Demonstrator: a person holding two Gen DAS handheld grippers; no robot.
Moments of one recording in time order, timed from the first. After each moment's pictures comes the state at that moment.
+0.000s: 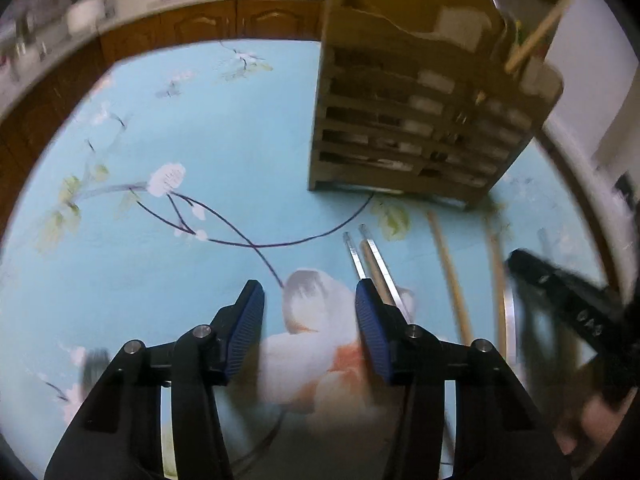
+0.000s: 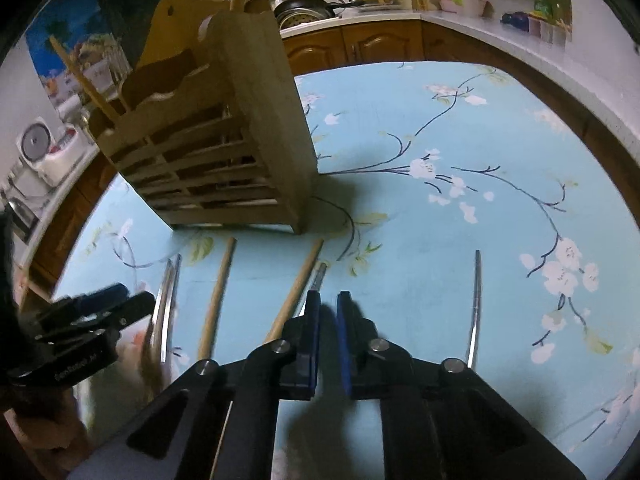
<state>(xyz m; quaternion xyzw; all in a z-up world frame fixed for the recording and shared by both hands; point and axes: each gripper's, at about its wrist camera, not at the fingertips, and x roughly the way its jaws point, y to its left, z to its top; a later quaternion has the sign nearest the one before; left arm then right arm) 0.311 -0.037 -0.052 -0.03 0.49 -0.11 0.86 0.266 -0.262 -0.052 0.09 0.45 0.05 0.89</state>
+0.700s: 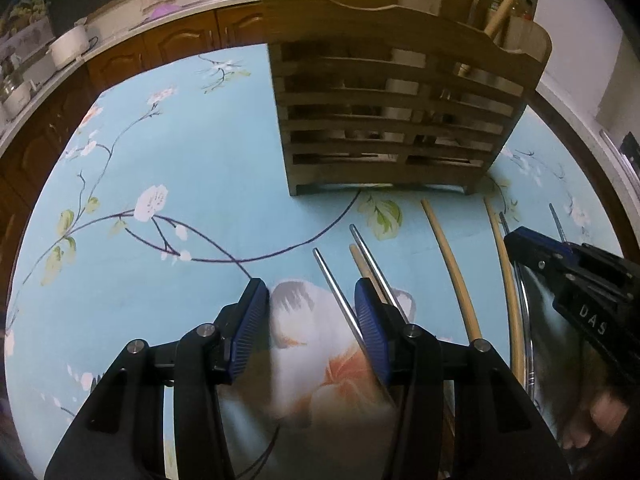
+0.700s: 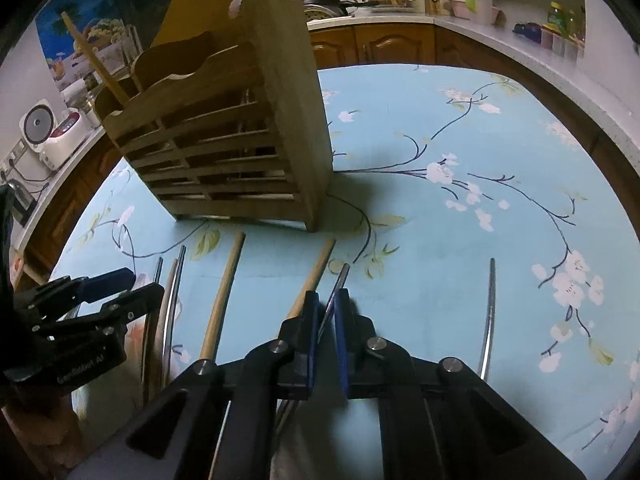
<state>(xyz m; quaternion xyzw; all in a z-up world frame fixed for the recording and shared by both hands) 0.315 -0.068 -0.057 0.06 0.48 -0.10 0.87 0.271 -0.248 -0.055 0.05 0.45 0.05 0.89</state>
